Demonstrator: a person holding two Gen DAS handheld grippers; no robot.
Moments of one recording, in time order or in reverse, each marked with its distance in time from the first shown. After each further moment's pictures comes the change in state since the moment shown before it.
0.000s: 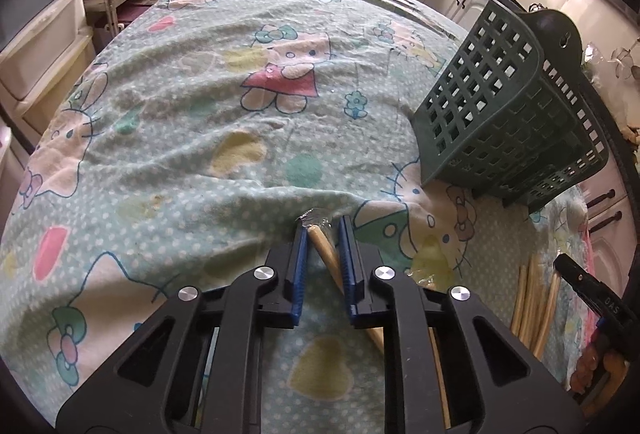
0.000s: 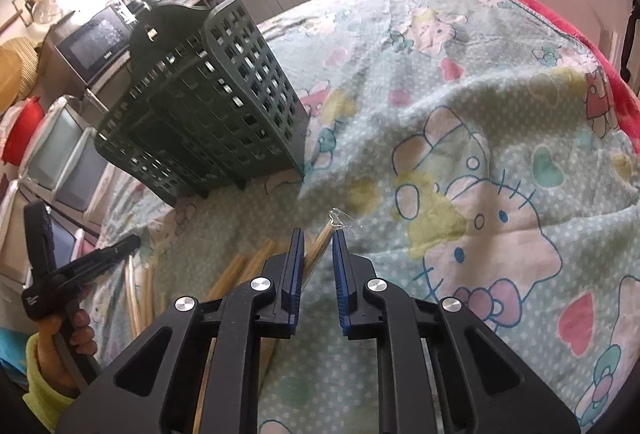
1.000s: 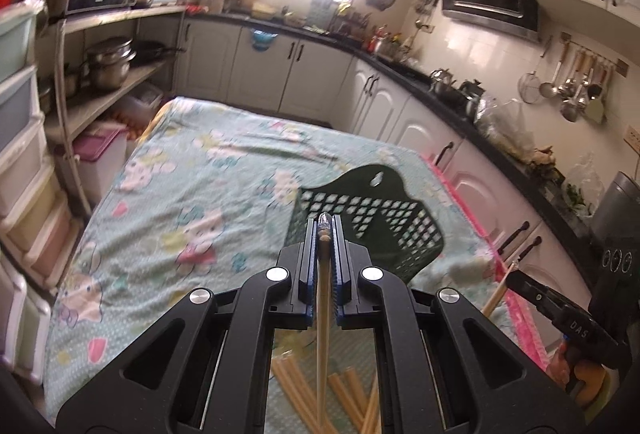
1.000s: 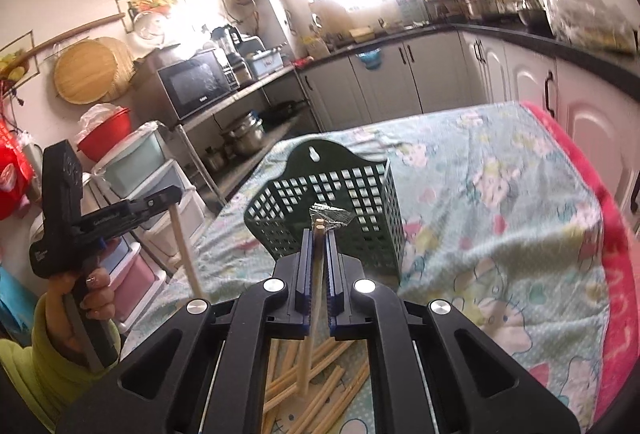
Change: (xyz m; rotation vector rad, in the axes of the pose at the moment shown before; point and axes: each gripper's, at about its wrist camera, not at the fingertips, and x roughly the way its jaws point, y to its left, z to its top) left arm -0.143 -0.085 0.035 0.200 -0.377 -0.202; right arm -0.118 0.069 0.025 -0.232 -0.308 0.189
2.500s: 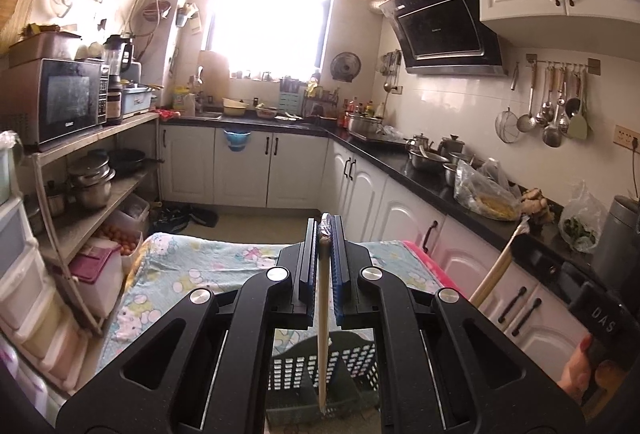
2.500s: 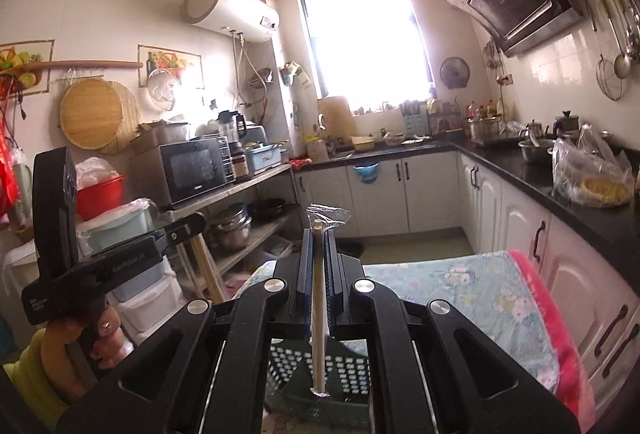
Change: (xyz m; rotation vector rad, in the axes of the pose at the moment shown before) left arm -0.008 -0.075 0.108 0.179 -0.274 0.007; right arm -0.021 0.036 0.126 -0.166 -0.348 -0.083
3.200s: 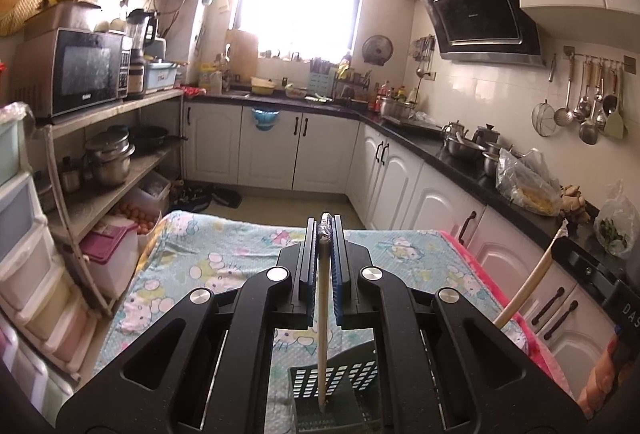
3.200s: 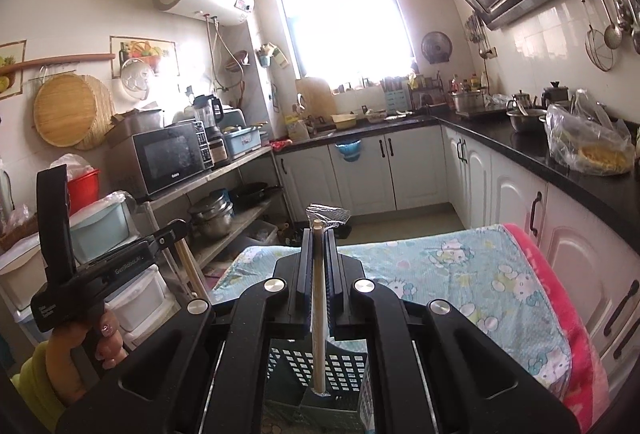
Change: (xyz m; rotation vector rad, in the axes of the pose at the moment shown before) left arm 0.055 0.039 -0.024 -0.046 0.062 0.093; right arm 0.048 -0.022 -0.023 0.062 0.078 -0.056
